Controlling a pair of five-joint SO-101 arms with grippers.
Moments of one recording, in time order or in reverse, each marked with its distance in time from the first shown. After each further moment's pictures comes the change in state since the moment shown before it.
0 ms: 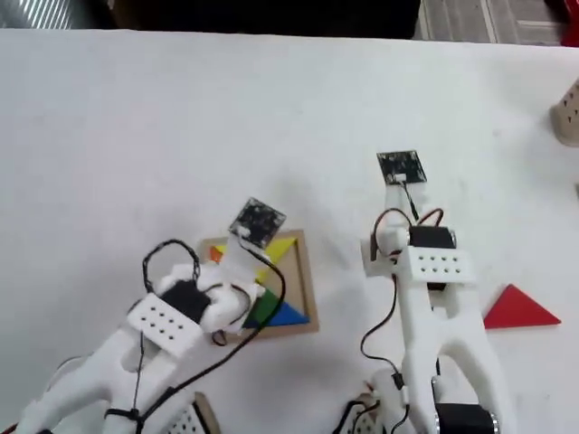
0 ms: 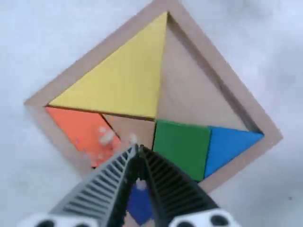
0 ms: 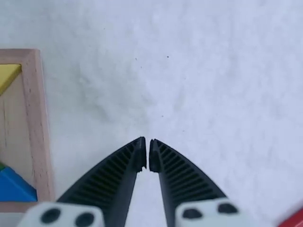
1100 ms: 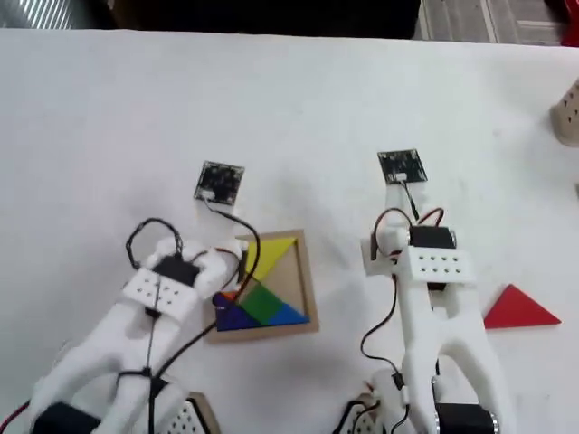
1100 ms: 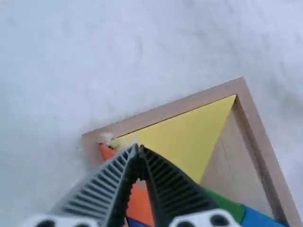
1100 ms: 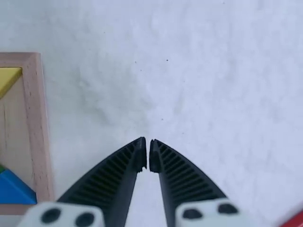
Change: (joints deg) left arm -10.5 11.5 -5.4 -13.4 7.2; right arm 0.1 0.0 0.0 -0.5 0.0
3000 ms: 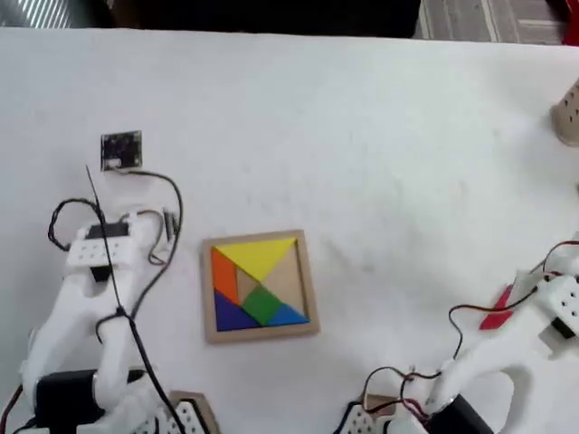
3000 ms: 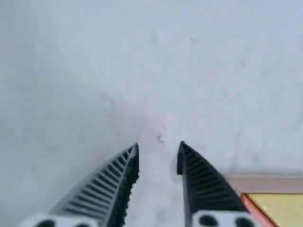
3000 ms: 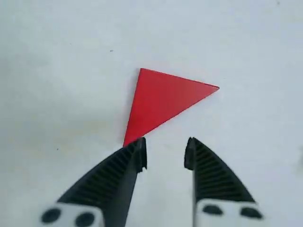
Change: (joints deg) left arm -27.5 12.7 -10.8 -0.2 -6.8; right arm 49.9 -0.2 -12.2 11.4 14.9
